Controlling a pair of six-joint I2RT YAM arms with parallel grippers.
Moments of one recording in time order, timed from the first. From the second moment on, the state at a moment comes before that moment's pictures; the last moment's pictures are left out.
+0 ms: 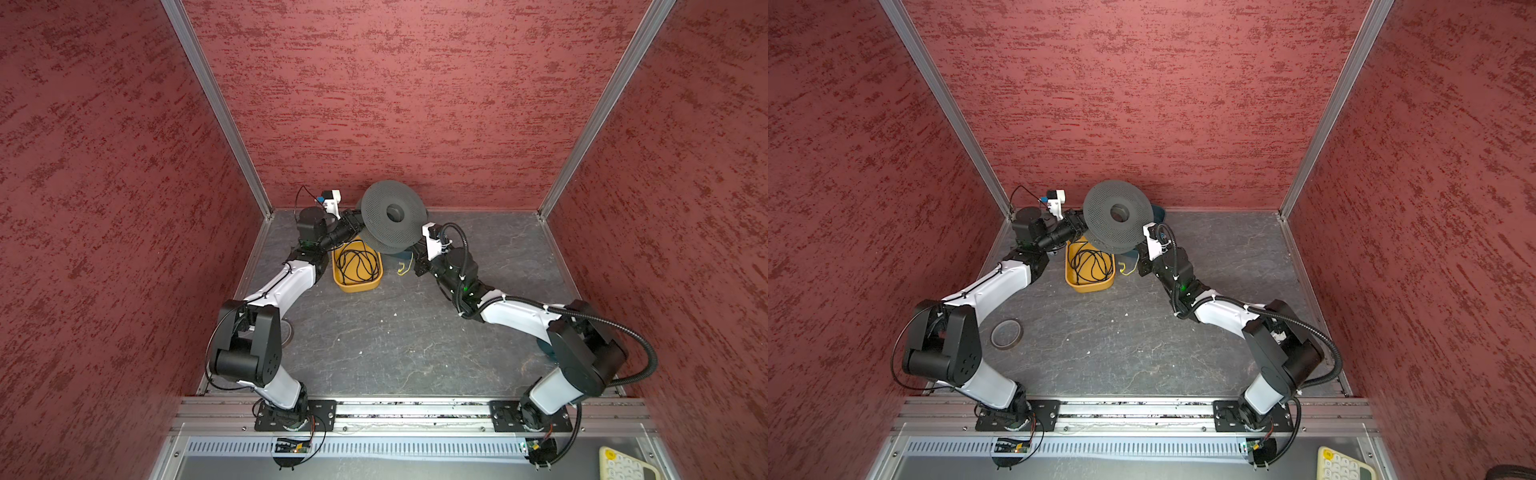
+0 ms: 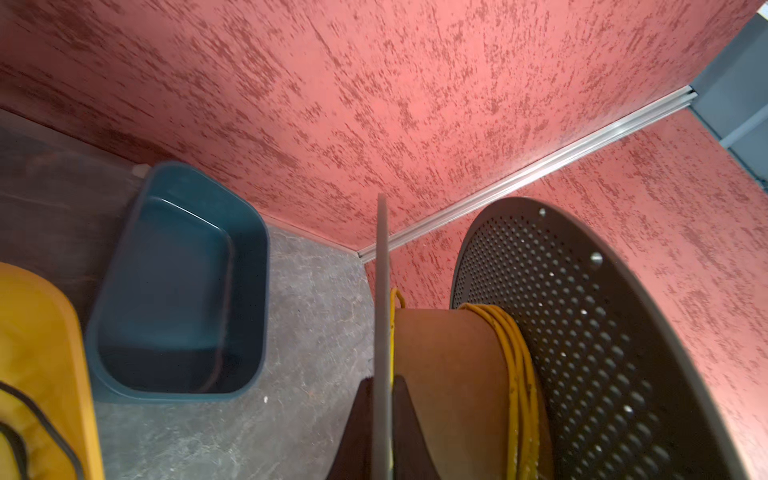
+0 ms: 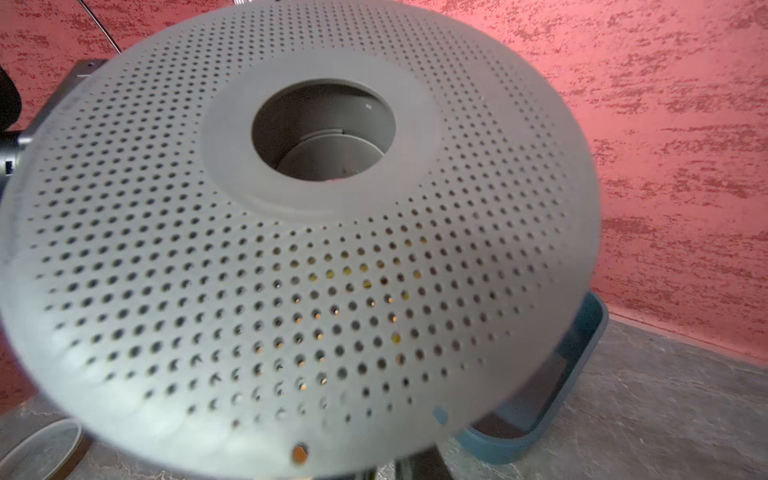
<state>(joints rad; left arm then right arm) -0.16 1.59 1.08 0.44 0.59 -1.00 0.66 1.60 0.88 0.68 0.02 0.14</state>
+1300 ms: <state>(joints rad) -0.11 1.53 1.09 0.21 0.57 -0.85 0.64 1.43 0.78 0.38 0.38 -0.10</state>
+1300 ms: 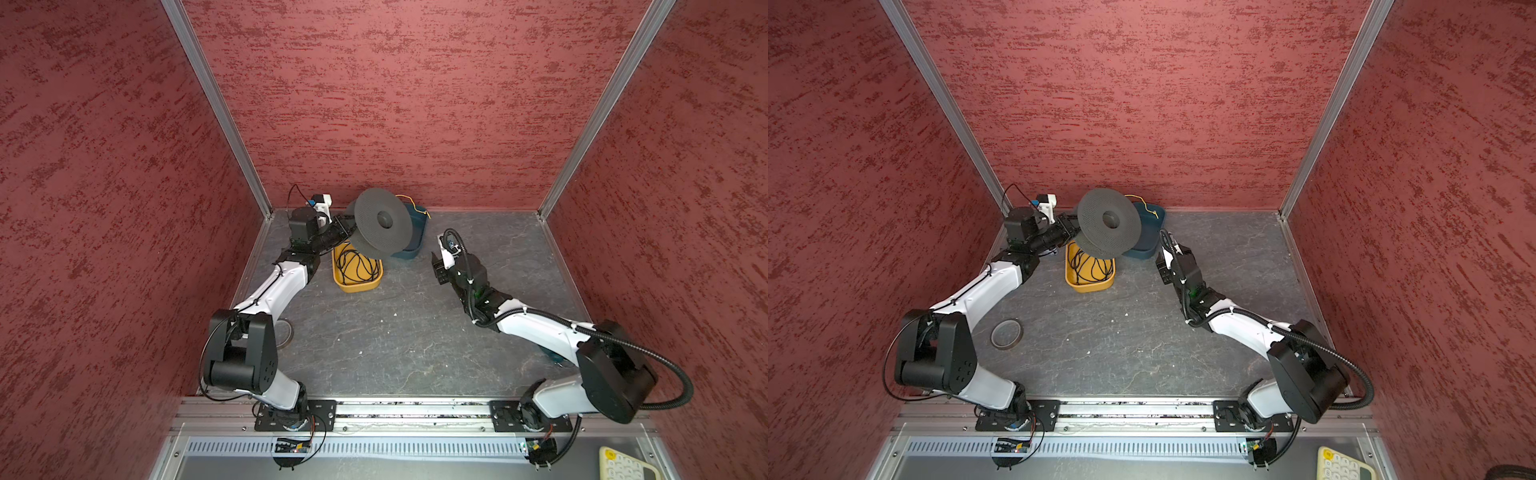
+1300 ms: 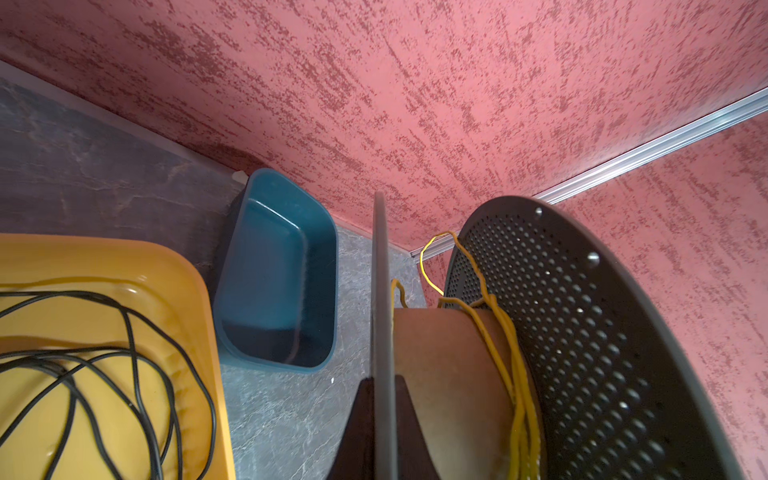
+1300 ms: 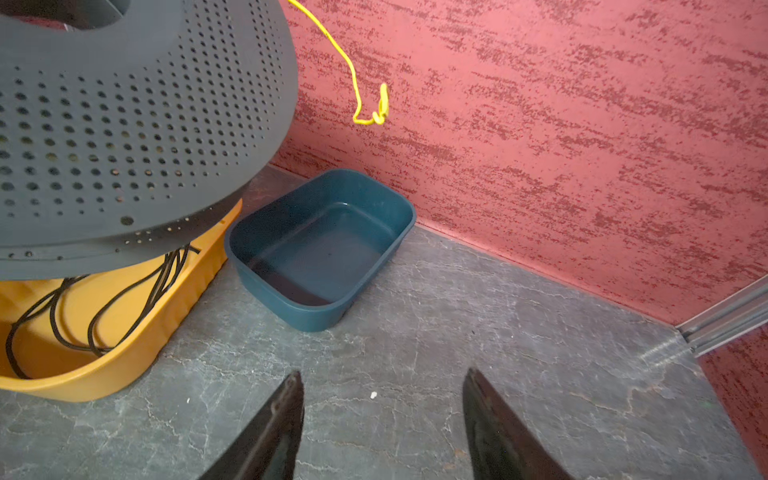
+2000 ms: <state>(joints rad) -0.16 1.49 1.09 0.13 0.57 -0.78 0.48 1.42 0.95 0.37 0.00 0.01</state>
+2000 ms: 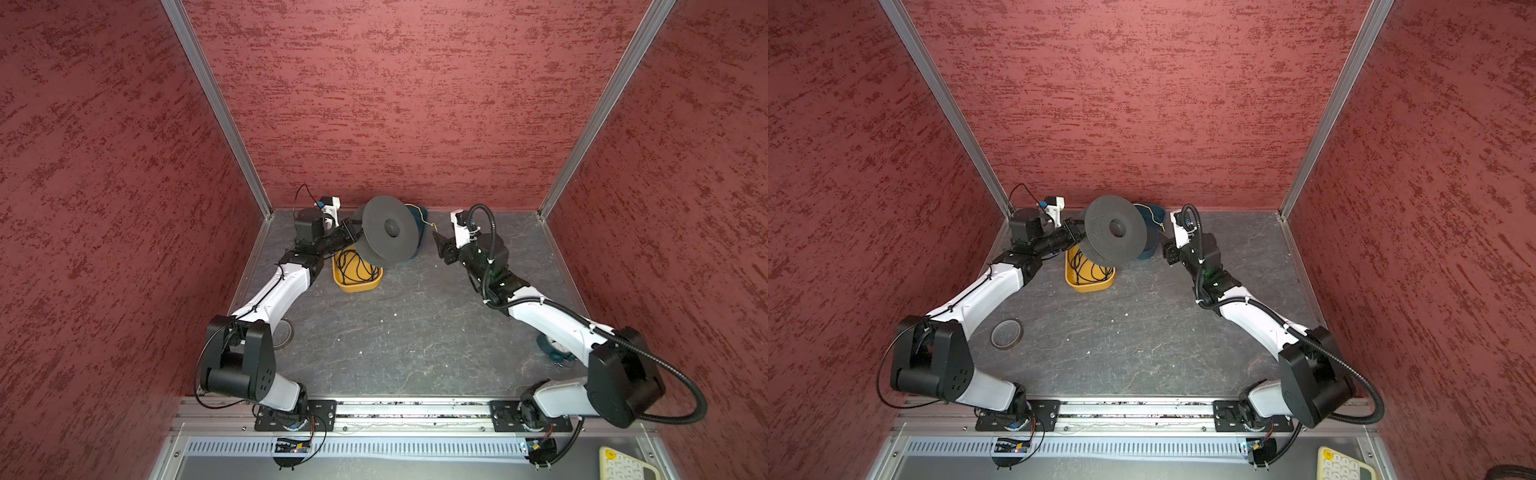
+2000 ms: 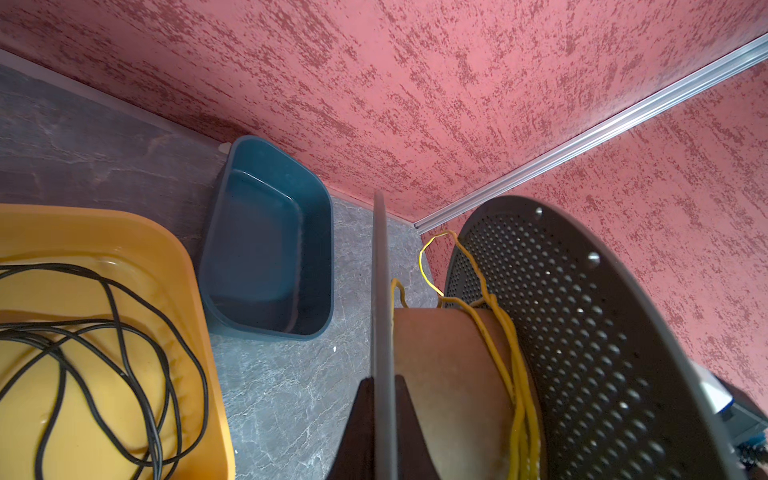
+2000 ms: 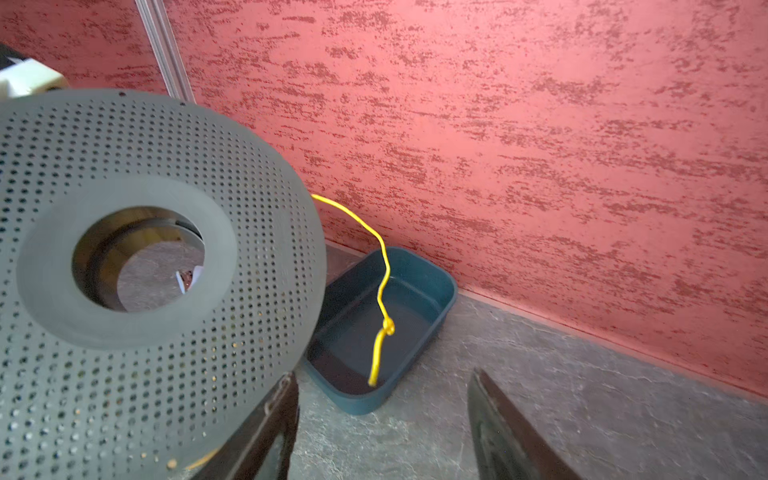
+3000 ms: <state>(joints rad) -0.19 1.47 1.08 0.08 0.54 -0.74 0.43 1.55 1.04 0.28 -0.04 0.08</state>
